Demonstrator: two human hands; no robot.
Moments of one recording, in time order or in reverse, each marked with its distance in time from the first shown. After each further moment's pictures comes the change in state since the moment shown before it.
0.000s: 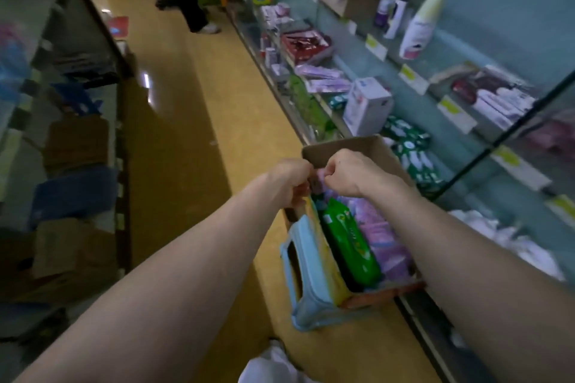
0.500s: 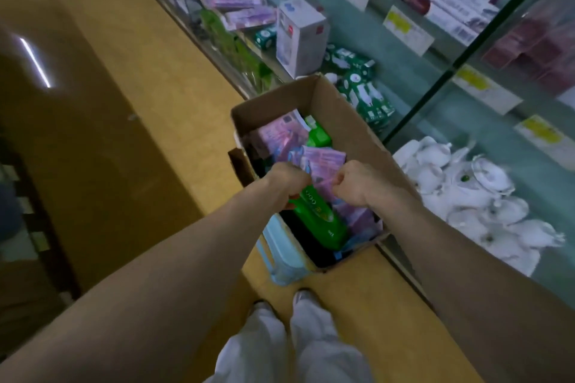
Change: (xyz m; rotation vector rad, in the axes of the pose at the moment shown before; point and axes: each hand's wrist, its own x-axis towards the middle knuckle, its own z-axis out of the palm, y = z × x) left_hand 0.106 -0.042 0.105 0.404 -0.247 -0.035; right_hand 0.027 0.141 0.076 0.153 -0.143 0.410
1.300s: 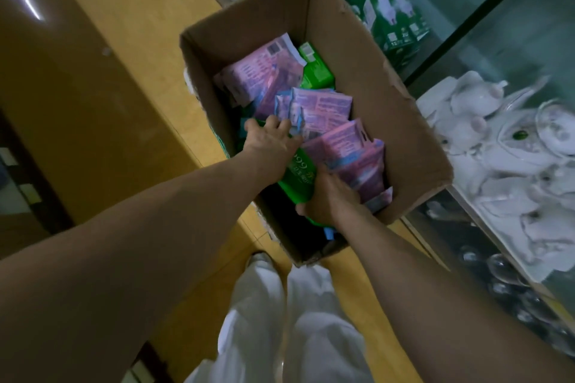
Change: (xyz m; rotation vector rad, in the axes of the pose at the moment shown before) left_hand 0.117 -0.029 0.047 1.698 0.057 0.351; right_hand 0.077 0.053 0.128 0.088 -0.217 0.040
